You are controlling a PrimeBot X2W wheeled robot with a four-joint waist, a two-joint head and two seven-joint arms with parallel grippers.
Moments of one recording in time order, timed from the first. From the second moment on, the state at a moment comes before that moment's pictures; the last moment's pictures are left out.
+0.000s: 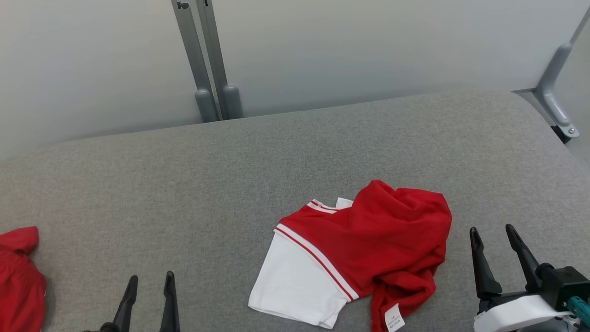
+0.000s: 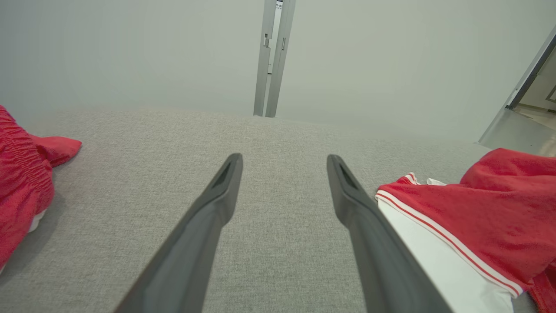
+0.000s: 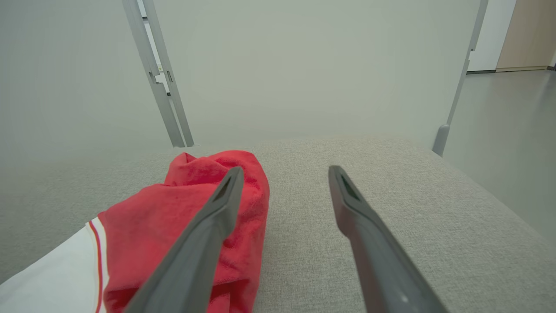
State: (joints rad) left arm 0.23 0.06 -0.02 0.07 -0.29 -0.13 -0.26; right arm 0.12 -0.14 -0.01 0.08 0.20 0.13 -0.26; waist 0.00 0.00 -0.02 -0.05
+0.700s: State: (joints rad) left arm -0.13 0.06 -0.34 0.61 -0.41 -0.12 -0.03; right arm 0.04 -0.12 0.01 0.08 0.21 0.13 -0.26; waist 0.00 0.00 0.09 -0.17
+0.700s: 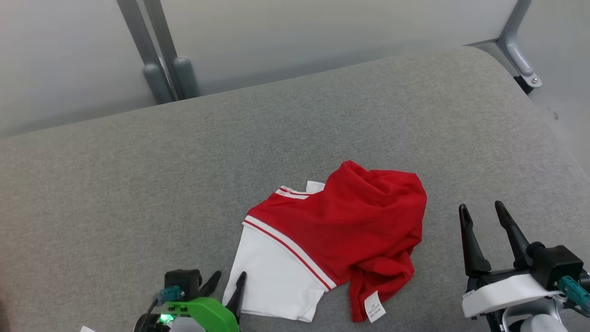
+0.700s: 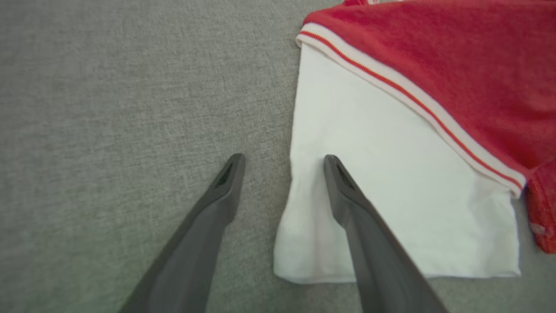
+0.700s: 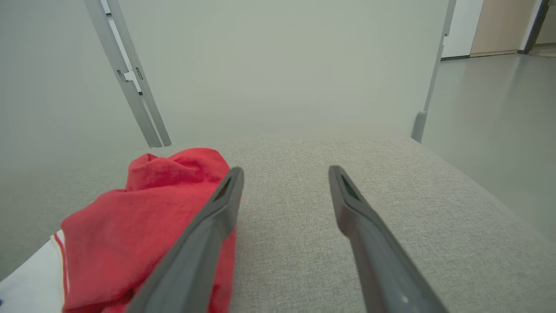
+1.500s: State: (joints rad) left arm -0.59 0.44 -0.09 0.04 -0.65 -0.09 0.35; right arm 0.03 -0.10 0.01 0.09 0.22 0.13 -0.26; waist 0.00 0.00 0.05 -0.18
